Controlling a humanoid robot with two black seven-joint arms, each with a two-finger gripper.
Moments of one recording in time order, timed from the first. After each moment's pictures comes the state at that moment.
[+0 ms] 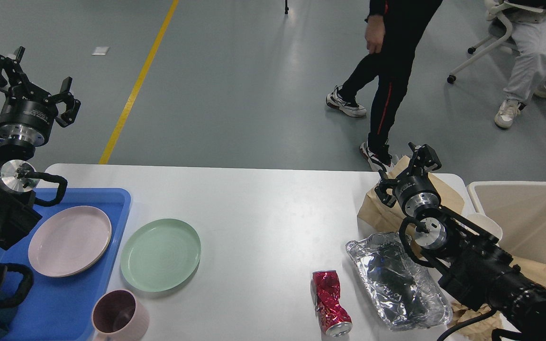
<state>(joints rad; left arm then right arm) -1.02 0.29 -0.68 0.01 -0.15 -0.59 -0.40 0.66 -0.14 0.67 0.56 0.08 0.01 0.35</state>
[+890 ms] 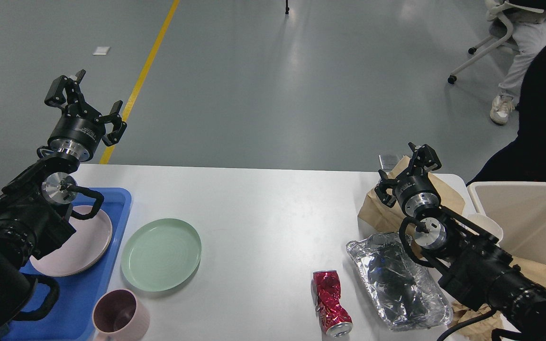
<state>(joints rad) -1.00 0.19 -0.55 0.00 -0.14 -0.57 -0.37 0.66 -0.14 0.67 0.56 0.08 0.01 0.35</state>
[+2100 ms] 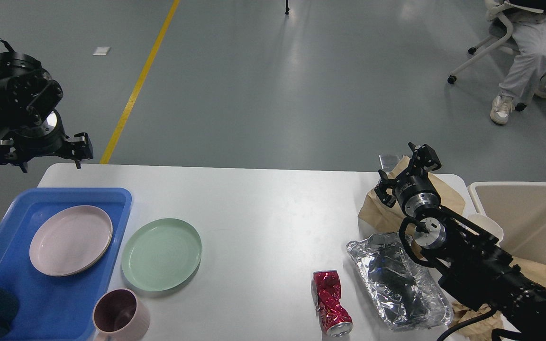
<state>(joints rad) -1.51 0.26 1.24 -0.33 -0.06 -0.96 0.43 0.66 -0.14 0.67 0.56 0.08 0.01 0.35</state>
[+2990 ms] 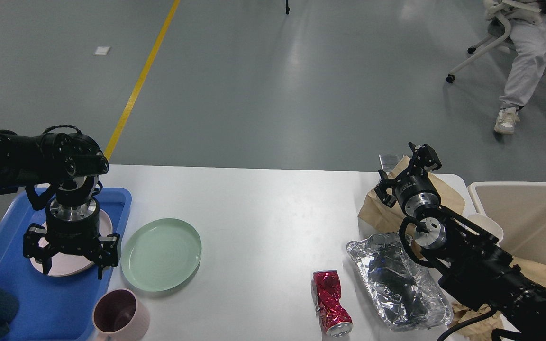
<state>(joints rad) -1.59 0.23 1.27 -0.93 -0.04 -0.96 0.43 0.66 -0.14 0.67 0.56 0.08 0.01 0.35</state>
